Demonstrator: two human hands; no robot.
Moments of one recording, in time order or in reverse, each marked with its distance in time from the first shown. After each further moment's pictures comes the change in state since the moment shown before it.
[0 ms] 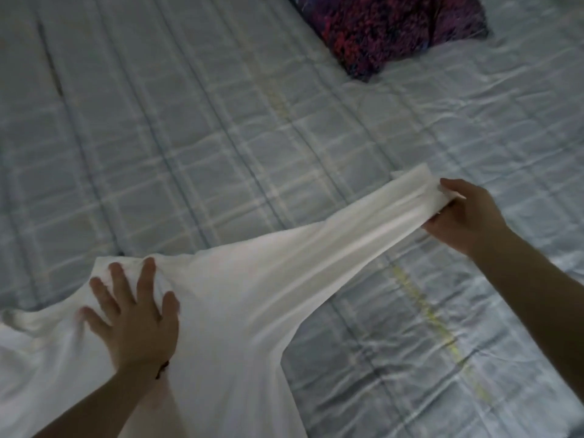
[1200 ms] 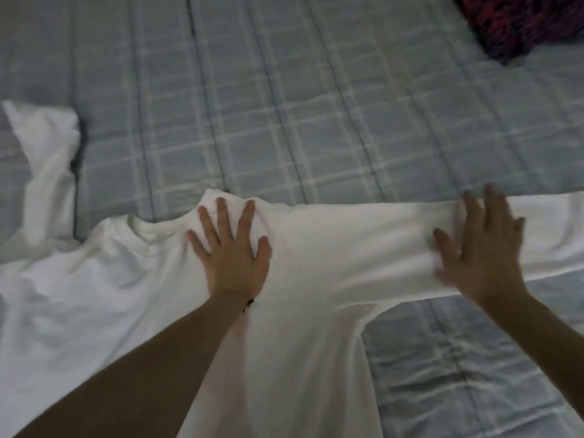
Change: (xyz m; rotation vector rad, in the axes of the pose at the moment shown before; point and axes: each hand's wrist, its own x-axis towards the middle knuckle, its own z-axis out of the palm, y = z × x) left_hand 0.000 -0.002 0.004 -0.022 0.068 0.041; right_hand -0.019 0.142 0.019 -1.924 0.039 -0.878
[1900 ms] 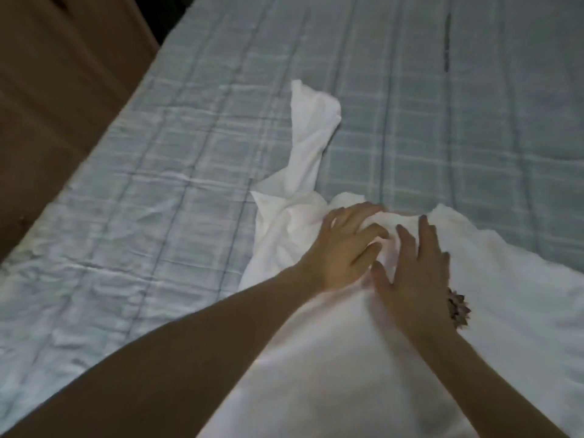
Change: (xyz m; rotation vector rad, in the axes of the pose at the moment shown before) left_hand -0.020 -0.195 -0.101 -0.421 0.169 0.442; right_hand -0.117 -0.383 0.075 0.173 -0.067 -0.453
